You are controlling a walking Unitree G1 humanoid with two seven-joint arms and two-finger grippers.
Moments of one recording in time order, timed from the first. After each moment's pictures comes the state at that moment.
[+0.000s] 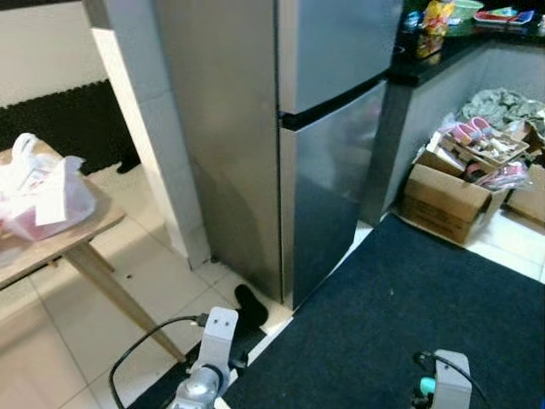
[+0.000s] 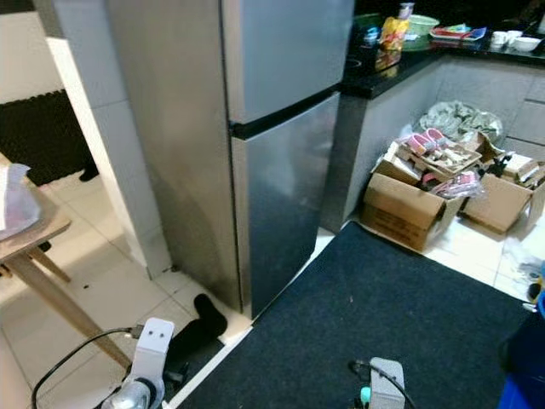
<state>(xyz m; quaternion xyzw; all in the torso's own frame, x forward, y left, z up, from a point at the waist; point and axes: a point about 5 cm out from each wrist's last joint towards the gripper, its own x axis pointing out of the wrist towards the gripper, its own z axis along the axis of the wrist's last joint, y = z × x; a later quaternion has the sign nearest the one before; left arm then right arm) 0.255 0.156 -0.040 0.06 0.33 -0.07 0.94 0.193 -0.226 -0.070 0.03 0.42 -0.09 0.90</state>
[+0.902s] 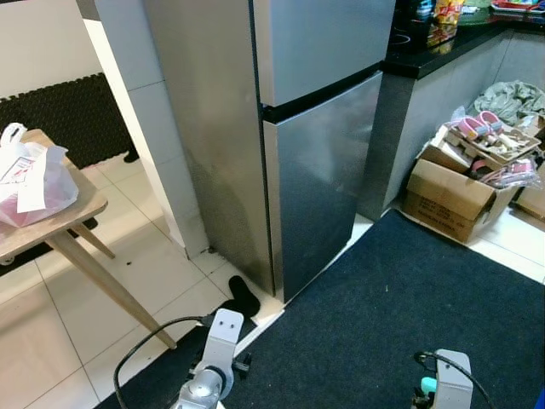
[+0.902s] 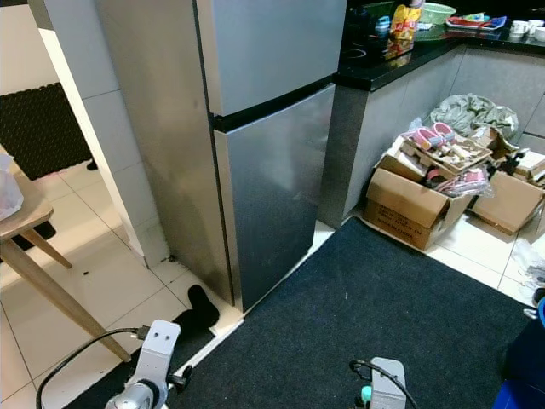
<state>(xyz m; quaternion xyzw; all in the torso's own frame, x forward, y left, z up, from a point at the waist) 0.253 0.154 -0.041 0.08 0.33 -0.09 0.94 0.193 -0.225 -0.071 0.04 0.42 -0.09 0.90</state>
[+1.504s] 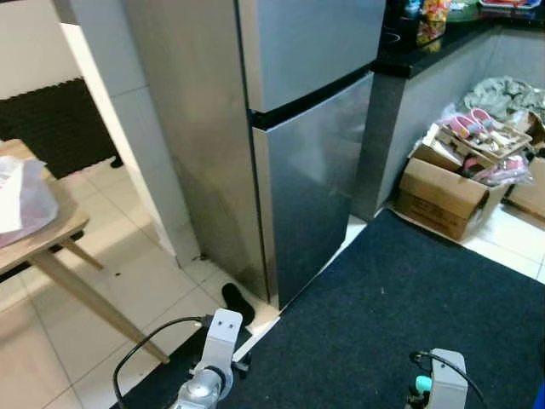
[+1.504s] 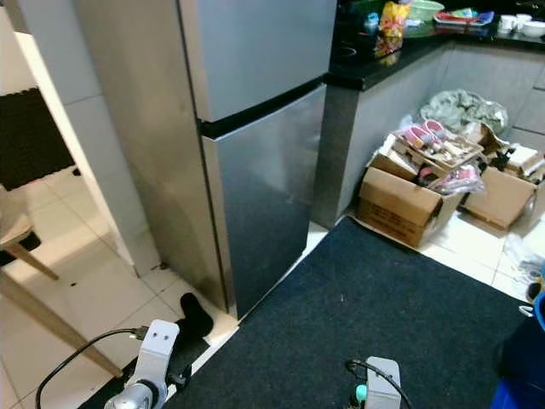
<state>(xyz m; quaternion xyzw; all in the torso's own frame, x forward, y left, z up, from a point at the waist) 0.254 0.154 -0.040 0.07 0.33 -0.09 0.94 0.194 -0.220 -0.071 0.04 0.42 -0.08 0.90</state>
